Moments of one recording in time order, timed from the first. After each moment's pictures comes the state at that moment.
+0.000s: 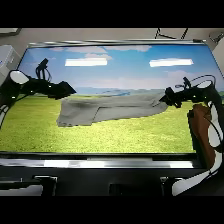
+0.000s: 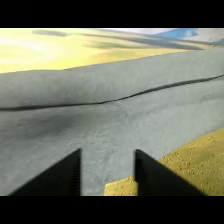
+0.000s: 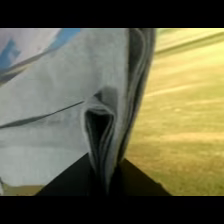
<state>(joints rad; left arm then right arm) -0.07 -1.50 1.40 0.93 -1.06 -1.45 -0.29 -1.78 1.51 -0.84 1.26 1.45</state>
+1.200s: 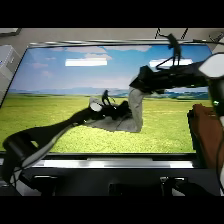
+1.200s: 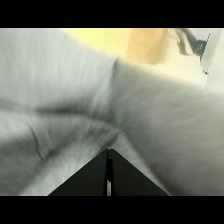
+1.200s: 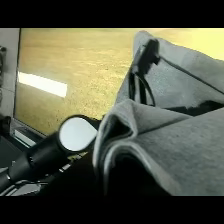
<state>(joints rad) -0.62 -1.84 1.37 0.30 -0.50 -1.53 0.18 -1.27 1.51 -0.79 1.26 1.69</state>
